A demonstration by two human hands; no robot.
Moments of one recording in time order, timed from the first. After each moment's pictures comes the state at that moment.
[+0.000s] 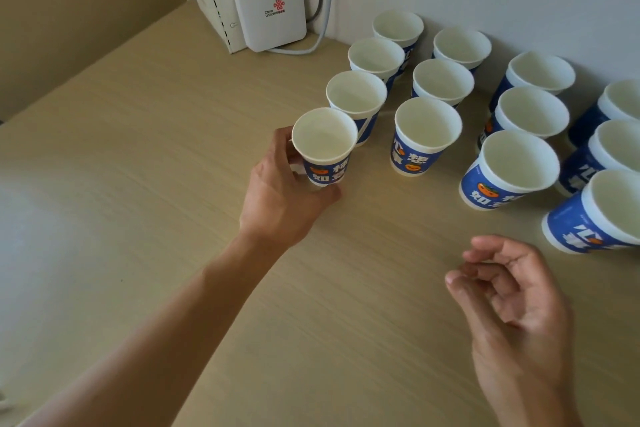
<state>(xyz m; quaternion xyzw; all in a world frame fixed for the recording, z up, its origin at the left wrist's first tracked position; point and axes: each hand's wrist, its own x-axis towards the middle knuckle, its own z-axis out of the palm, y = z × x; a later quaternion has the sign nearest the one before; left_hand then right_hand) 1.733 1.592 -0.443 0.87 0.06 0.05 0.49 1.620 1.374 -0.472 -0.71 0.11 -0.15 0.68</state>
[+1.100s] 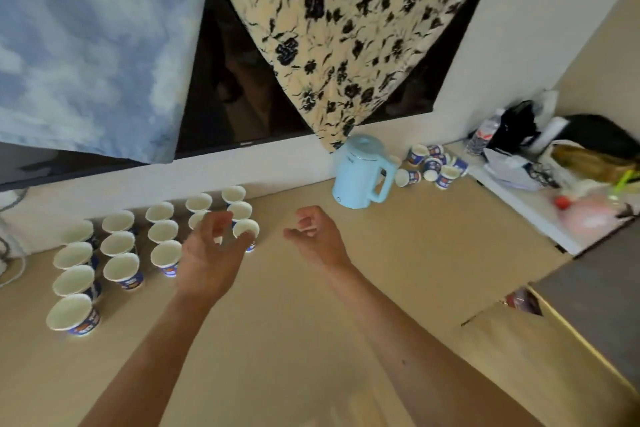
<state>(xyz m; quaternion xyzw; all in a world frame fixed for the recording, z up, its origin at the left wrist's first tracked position) 1.532 1.413 -0.142 0.83 -0.24 -0.13 0.49 1.427 1.261 -0.177 -0.71 0.39 -0.23 0.54</state>
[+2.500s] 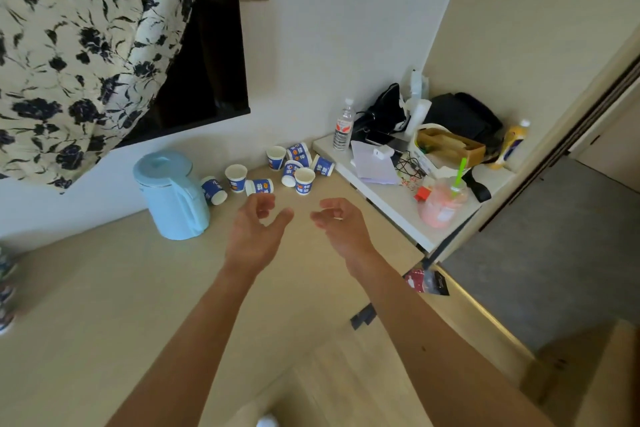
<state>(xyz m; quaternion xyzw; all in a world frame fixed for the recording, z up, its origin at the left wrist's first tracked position) 1.210 0.973 -0.138 0.75 -0.34 -0.23 0.51 1.081 0.879 -0.157 -0.57 0.50 -0.31 0.57</state>
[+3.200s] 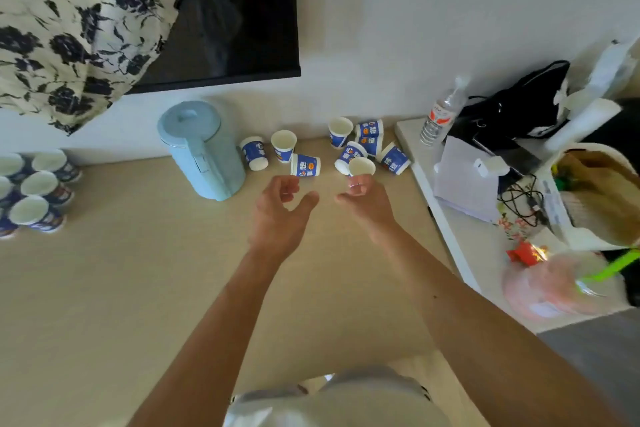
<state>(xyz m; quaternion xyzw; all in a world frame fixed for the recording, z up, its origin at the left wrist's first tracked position) 1.210 0.817 -0.179 0.84 -0.13 -0.17 0.49 1.163 0.647 -0.273 -0.69 0.44 -0.12 0.56</state>
